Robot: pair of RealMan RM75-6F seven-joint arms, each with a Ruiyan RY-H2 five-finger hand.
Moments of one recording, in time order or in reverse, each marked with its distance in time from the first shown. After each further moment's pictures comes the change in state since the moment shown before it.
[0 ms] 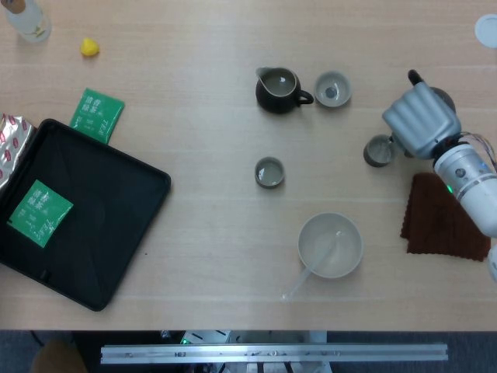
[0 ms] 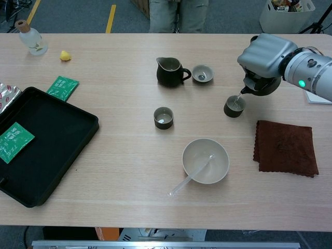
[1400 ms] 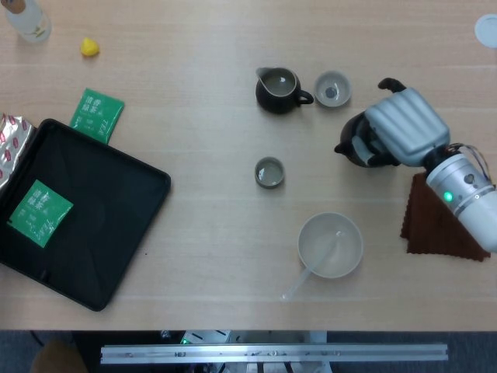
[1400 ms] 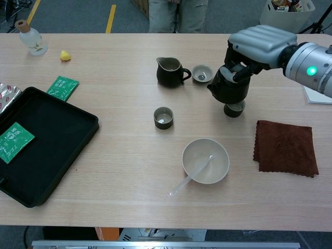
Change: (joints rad) left arm -0.008 0.022 0.000 -0.042 0.012 -0.005 0.035; right arm -0.148 0.056 0.181 -0.142 -0.197 -0.030 0.518
